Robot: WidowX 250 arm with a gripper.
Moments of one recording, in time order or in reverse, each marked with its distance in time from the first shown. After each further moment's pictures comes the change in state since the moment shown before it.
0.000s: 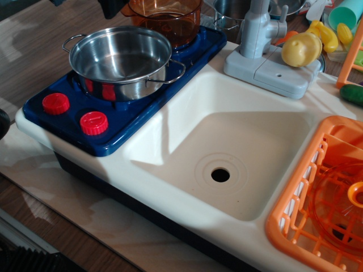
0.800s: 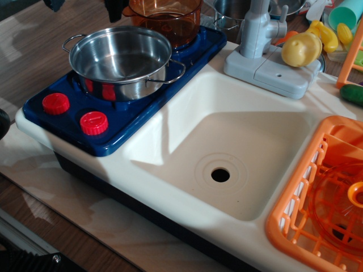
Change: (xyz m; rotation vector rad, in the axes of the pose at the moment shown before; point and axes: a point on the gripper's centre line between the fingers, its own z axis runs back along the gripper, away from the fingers) arm 0.005 0.009 -0.014 0.134 -0.004 0.277
